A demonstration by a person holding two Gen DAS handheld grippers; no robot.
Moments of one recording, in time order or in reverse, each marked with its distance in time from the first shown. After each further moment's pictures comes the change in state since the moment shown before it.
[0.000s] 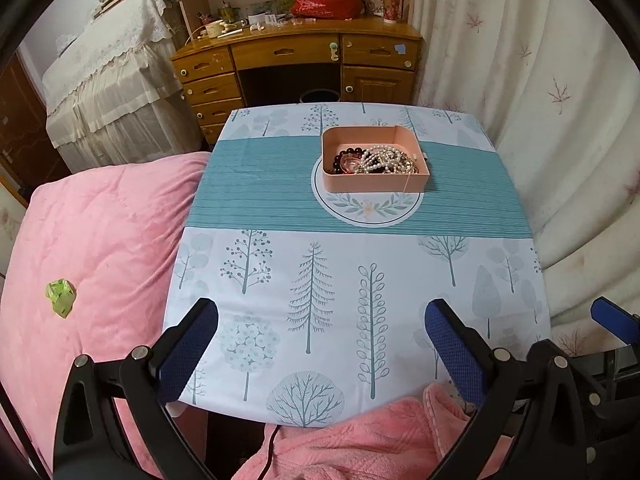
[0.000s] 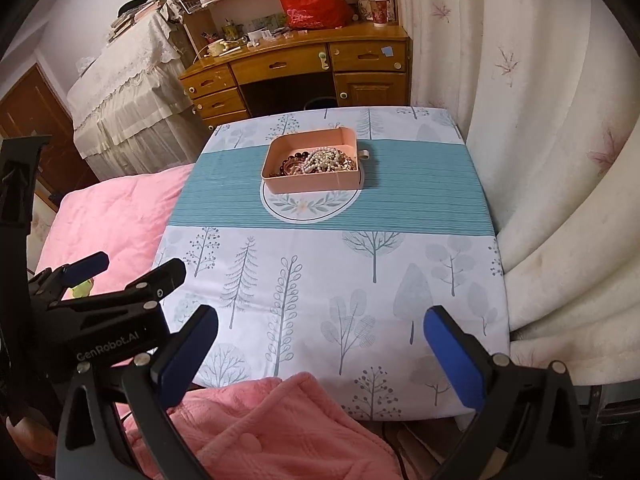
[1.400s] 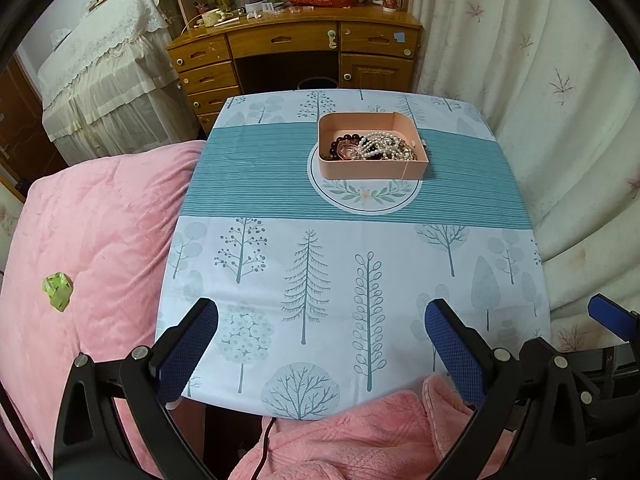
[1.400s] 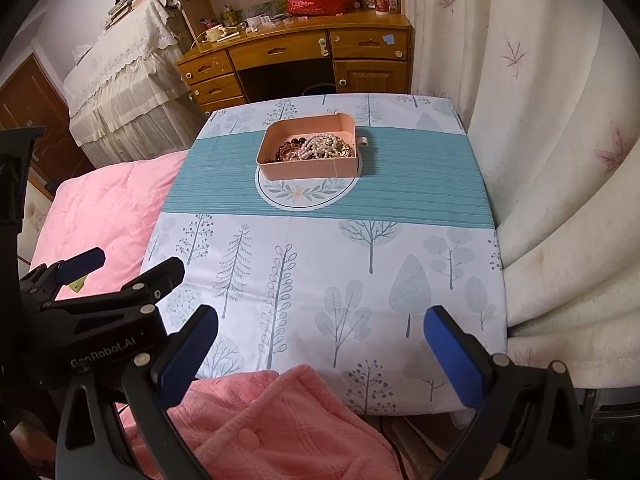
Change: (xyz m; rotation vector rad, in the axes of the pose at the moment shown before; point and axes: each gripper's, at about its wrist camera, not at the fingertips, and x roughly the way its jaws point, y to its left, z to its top) left arm 0.008 -0.002 -0.002 -0.003 0.050 -0.008; right arm 0.010 -0.001 -0.001 -0.012 0.049 -0.018
